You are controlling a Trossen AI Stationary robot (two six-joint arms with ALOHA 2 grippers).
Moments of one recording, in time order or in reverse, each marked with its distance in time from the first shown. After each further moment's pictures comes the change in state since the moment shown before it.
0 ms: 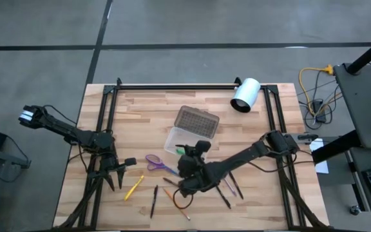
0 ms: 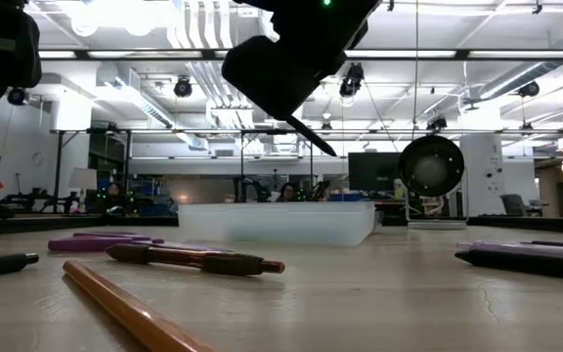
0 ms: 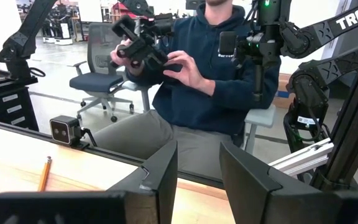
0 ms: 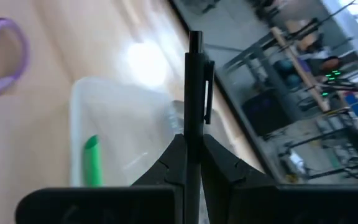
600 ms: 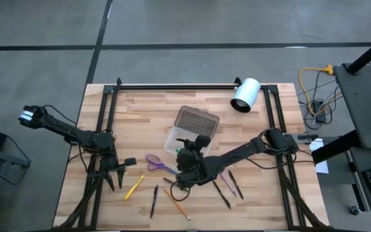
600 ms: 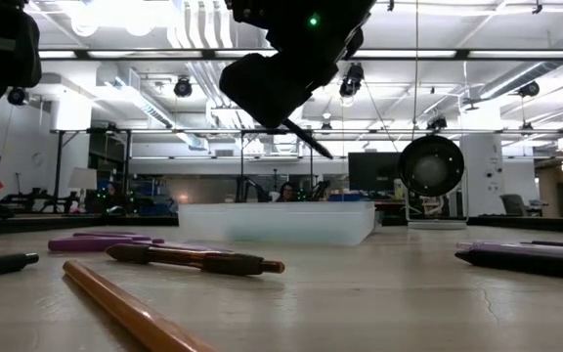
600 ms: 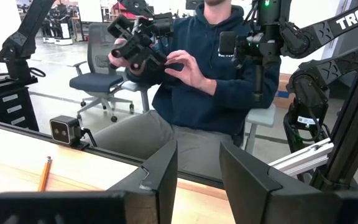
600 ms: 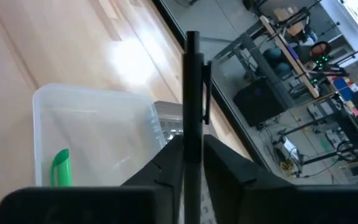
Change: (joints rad) left arm 0.000 0.000 0.000 0.000 0.000 0.000; right arm -0.049 0.000 -0.002 -0.003 -0.001 0.029
